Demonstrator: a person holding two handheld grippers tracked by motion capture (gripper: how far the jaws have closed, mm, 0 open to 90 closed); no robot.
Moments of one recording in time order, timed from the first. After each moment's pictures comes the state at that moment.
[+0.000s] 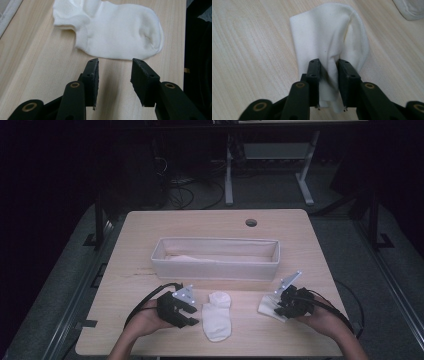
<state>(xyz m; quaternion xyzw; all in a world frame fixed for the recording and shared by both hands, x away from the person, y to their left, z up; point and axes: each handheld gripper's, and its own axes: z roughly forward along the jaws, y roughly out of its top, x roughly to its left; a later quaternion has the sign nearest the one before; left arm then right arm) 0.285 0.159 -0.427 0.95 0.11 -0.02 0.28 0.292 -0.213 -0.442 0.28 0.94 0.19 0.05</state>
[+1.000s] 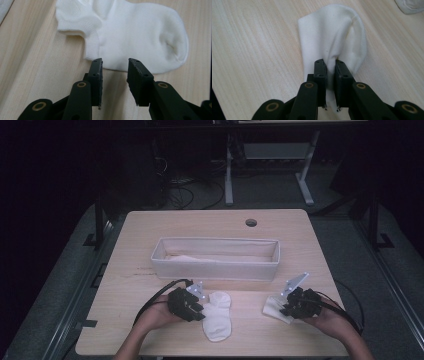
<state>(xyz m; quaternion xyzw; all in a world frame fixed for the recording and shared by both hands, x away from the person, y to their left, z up) 0.307 0.135 -0.444 0.96 0.12 -0.03 0.25 0.285 -0.227 -0.436 0.27 0.94 0.19 0.04</state>
